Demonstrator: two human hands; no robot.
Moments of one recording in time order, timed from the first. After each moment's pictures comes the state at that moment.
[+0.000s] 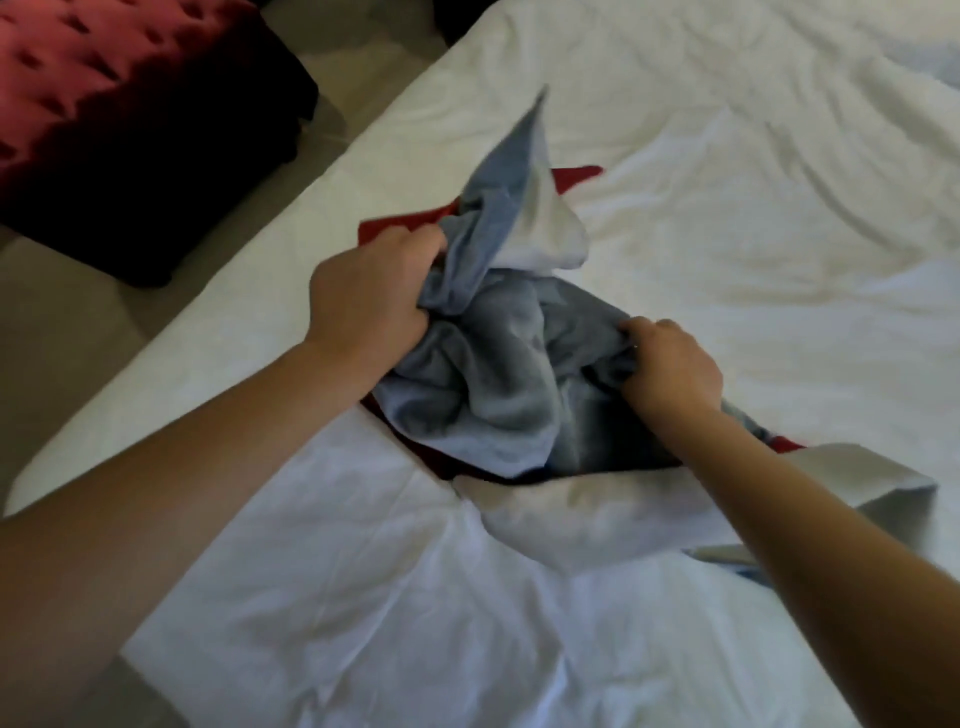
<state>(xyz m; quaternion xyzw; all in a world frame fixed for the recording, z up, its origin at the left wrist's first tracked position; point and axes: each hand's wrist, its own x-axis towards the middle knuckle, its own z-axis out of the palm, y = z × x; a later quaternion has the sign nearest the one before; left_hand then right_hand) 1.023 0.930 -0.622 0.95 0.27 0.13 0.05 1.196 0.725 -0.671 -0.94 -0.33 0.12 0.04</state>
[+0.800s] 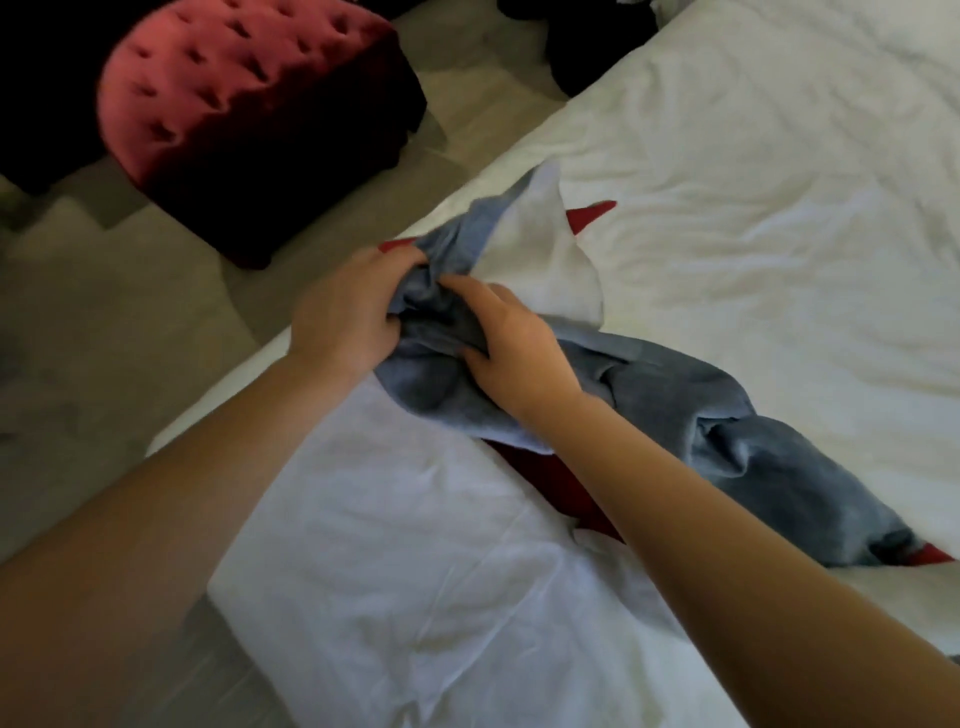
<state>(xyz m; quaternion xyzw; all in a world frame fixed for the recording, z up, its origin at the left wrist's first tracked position) 0.905 1.027 -0.624 0.92 0.37 0.10 0.10 1.039 0.911 -0.636 -0.71 -0.60 0.22 0.30</state>
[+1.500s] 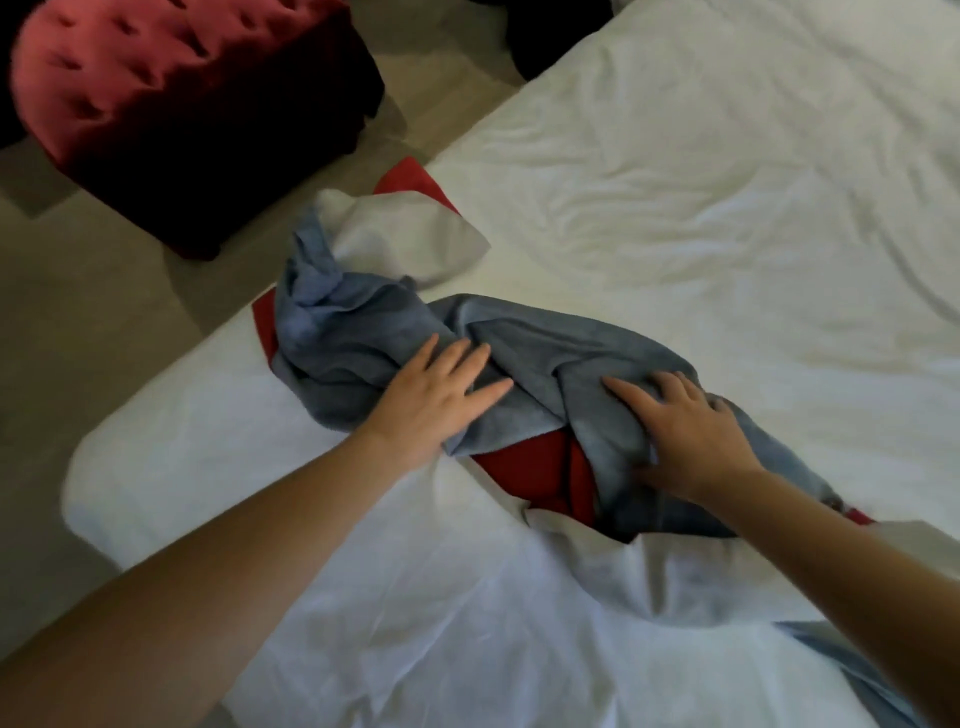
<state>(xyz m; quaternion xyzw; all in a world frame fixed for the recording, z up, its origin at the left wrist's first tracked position) 0.948 0.935 -0.700 0.99 0.10 -0.09 -0.08 1.159 0.746 -0.675 -0.82 -0.52 0.17 -0.16</state>
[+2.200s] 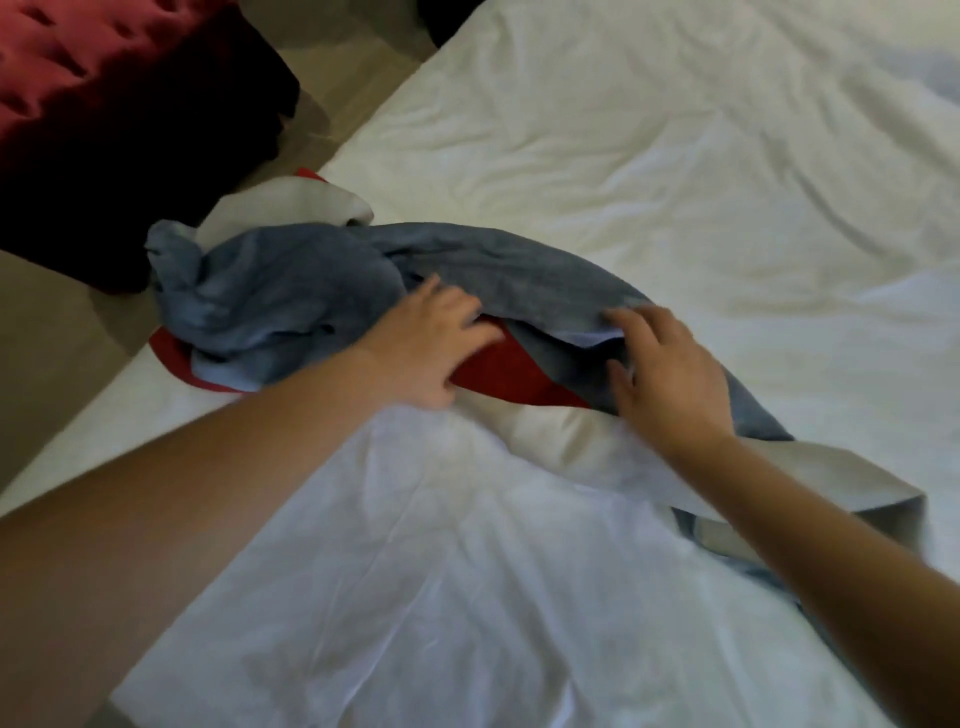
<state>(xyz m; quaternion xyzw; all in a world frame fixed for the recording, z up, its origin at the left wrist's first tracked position) 1.051 0.943 -0.677 0.99 0.00 -0.11 -0.04 1.190 0.727 -0.664 -0.90 -0.43 0.01 0.09</state>
